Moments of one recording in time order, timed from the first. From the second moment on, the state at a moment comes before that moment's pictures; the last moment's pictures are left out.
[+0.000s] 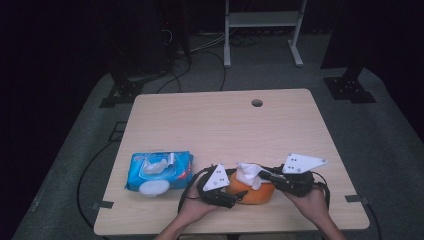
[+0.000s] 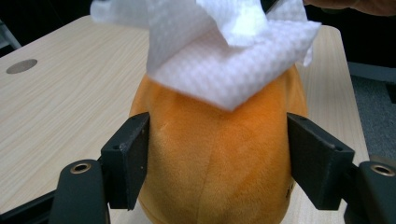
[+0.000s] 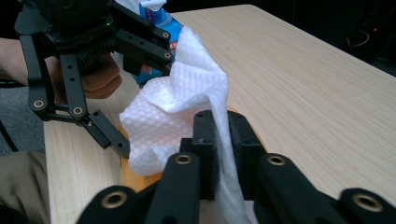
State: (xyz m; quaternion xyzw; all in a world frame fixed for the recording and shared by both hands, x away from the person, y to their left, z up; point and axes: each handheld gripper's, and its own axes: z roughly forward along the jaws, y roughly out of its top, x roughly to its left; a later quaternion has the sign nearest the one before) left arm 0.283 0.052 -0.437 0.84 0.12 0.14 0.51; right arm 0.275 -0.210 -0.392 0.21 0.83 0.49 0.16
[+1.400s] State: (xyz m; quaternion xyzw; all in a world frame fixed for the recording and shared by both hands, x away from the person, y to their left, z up) left arm 0.282 0.051 -0.440 0.84 0.10 0.14 0.51; right arm 0.274 -0.212 -0.389 0.22 0.84 0.46 0.19
